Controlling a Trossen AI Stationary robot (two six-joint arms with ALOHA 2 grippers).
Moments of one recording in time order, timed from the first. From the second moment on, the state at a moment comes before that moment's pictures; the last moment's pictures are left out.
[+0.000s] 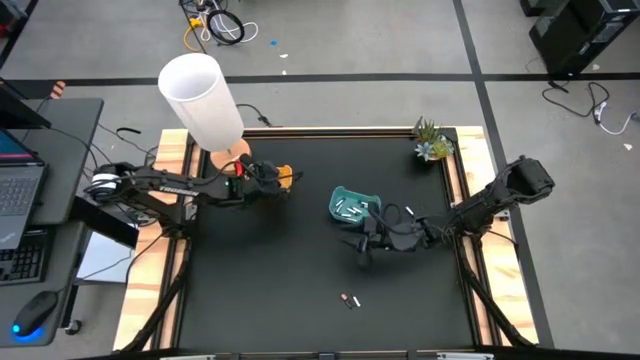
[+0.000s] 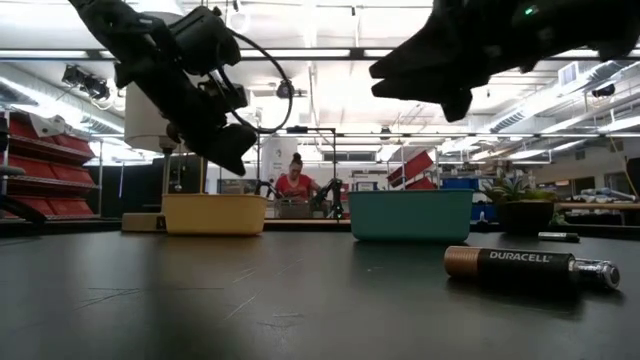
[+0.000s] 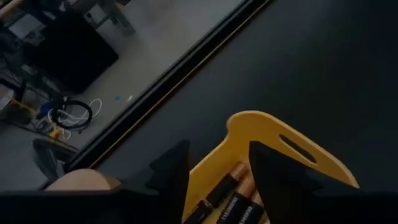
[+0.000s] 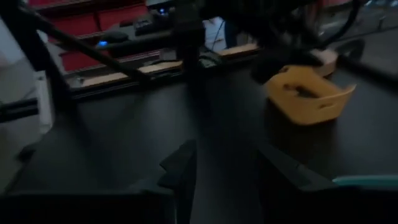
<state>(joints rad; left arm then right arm) 0.14 1.36 0.65 -0.08 -0.77 -0.23 0.36 1.49 0.60 0.62 0.53 0.32</state>
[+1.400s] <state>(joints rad) -0.39 1.88 0.97 0.37 0.04 -0.04 0.65 1.66 0.87 -0.16 0.94 0.76</state>
